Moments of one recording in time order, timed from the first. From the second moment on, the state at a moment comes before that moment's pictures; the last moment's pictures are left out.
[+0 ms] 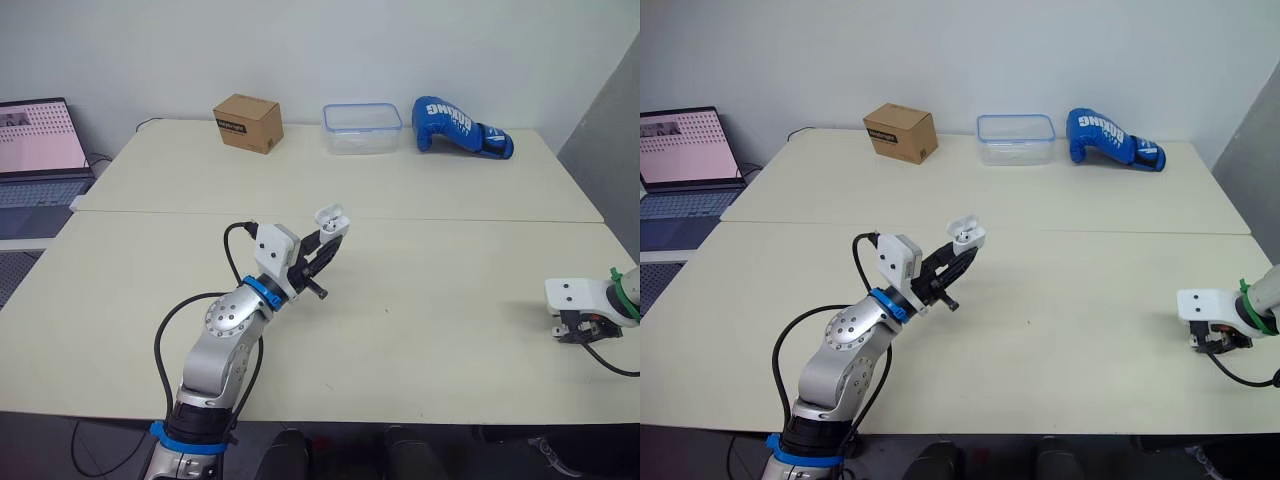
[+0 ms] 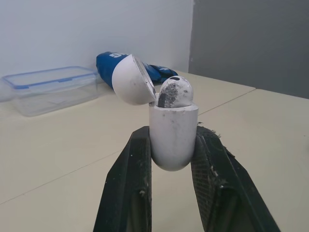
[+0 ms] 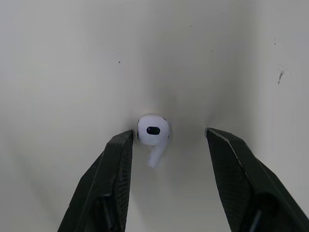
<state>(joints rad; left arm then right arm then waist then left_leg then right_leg) -0.27 0.24 -0.08 -0.23 -0.29 0.23 -0.51 -0.49 -1.17 0.29 0.46 -0.25 -0.02 1.37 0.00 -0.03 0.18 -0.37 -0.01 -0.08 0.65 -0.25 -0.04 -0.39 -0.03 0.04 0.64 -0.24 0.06</state>
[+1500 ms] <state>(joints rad) -0.45 0.25 -0.07 -0.13 -0.38 0.28 -0.65 -0.71 -0.23 -0.11 -0.26 0.43 0.79 0.69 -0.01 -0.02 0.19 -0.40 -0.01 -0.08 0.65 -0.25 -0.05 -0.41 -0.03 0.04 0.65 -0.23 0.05</state>
